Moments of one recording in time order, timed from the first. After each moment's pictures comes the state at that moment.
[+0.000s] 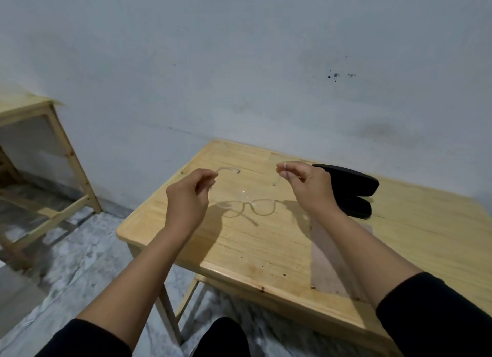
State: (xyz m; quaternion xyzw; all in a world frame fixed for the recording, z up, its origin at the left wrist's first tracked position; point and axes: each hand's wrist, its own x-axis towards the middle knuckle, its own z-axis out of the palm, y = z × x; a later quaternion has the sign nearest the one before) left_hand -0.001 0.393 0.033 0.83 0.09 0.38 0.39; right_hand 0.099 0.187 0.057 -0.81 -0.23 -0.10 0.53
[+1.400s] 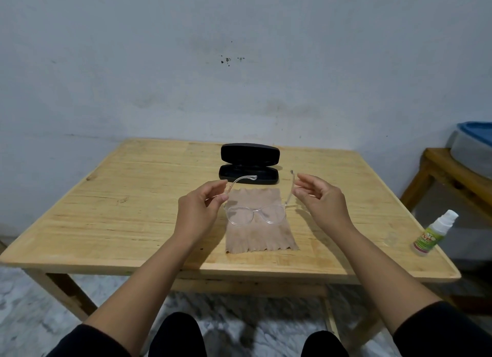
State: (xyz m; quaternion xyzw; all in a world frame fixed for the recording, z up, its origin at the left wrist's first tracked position) left_hand 0.014 0.234 0.013 0.85 -0.03 0.19 0.49; right_hand 0.028 -0.006 0.026 -0.78 -0.01 -0.13 0.61
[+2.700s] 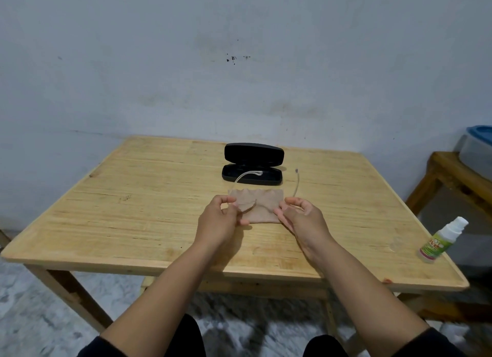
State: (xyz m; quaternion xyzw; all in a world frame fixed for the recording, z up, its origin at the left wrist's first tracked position) left_hand 0.004 0.203 0.001 0.78 0.11 0.03 0.61; right_hand 0.016 0.034 0.005 -0.67 0.13 0.02 0.73
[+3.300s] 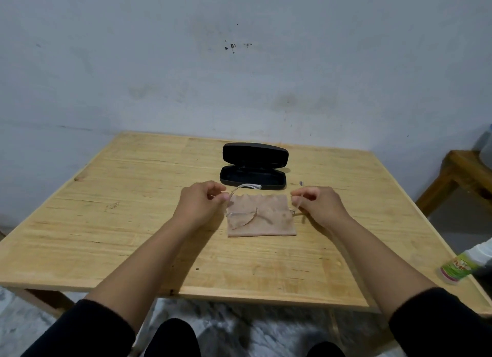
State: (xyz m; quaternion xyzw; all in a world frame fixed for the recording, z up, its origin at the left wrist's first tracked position) left_hand 0.078 0.246 0.007 0.92 0.03 0.06 0.39; right_hand 0.094 -0.003 0.010 -0.87 0.07 0.00 0.49
